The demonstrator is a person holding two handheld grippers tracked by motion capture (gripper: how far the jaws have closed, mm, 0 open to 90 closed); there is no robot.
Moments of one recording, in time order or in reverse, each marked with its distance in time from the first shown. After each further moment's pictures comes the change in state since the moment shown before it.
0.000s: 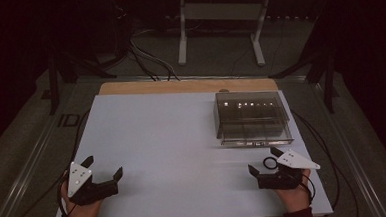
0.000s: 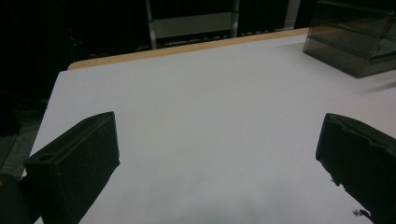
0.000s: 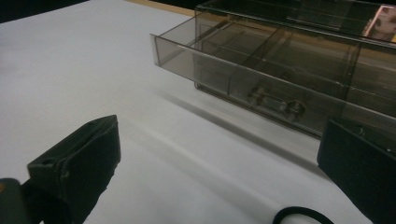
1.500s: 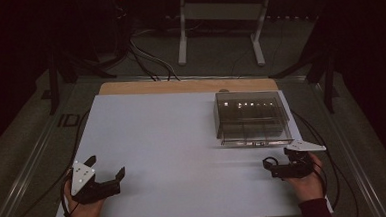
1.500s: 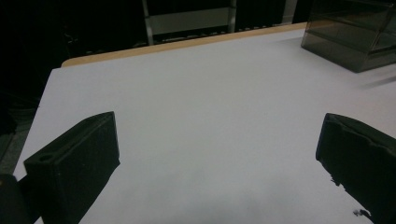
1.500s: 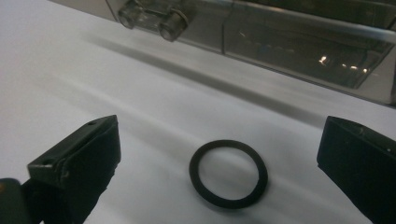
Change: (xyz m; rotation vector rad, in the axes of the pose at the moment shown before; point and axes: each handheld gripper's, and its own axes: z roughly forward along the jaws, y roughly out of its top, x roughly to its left) left arm -0.003 -0.001 0.006 0.017 -0.012 0.008; right arm -0.060 -0.011 0.009 0.263 -0.043 0.136
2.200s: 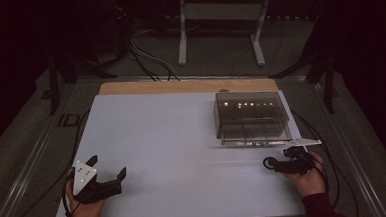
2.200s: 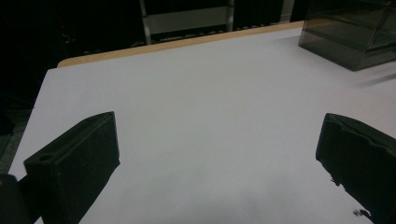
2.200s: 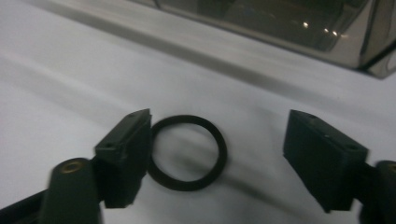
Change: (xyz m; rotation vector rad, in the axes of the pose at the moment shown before) left arm -0.002 0.000 0.002 0.001 -0.007 0.004; right arm -0.016 0.001 0.012 0.149 -0.086 0.014
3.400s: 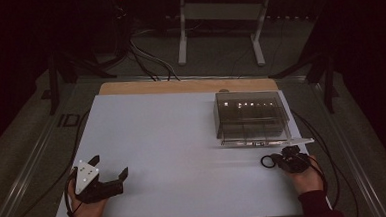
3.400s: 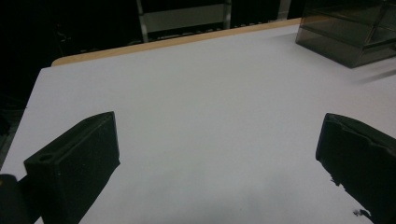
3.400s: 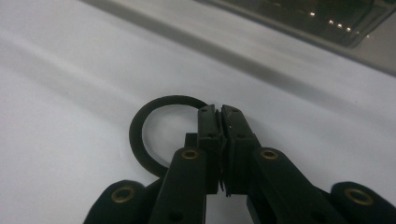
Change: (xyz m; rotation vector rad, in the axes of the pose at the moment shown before) left arm -0.002 0.000 0.004 0.008 -0.011 0.008; right arm 0.006 0.005 0.007 0.050 0.000 -0.065
